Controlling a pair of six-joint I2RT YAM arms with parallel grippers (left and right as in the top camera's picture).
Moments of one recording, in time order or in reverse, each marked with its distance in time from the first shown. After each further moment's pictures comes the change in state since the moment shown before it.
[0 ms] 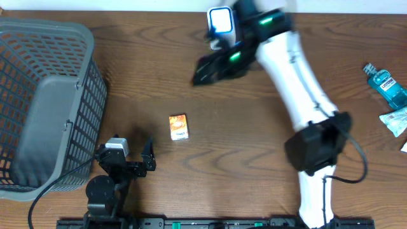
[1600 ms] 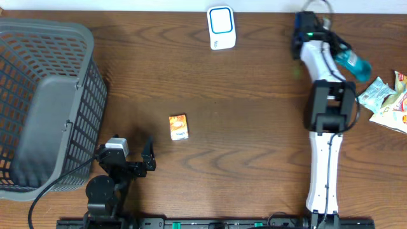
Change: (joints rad) left arm 0.000 0.000 0.000 0.000 0.000 0.000; right arm -0.522 0.558 0.121 0.680 1.835 -0.339
